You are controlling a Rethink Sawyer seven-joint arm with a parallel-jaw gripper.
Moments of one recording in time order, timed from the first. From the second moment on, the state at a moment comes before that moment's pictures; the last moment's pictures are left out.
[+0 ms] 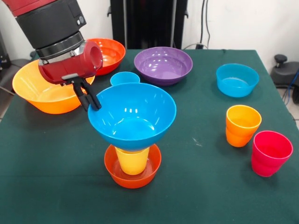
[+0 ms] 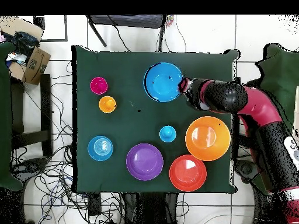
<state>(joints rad) -1.03 -0.44 0.88 1.48 -0.47 0.77 1.84</state>
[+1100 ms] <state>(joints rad) -1.03 -0.41 0.88 1.48 -0.47 0.77 1.84</state>
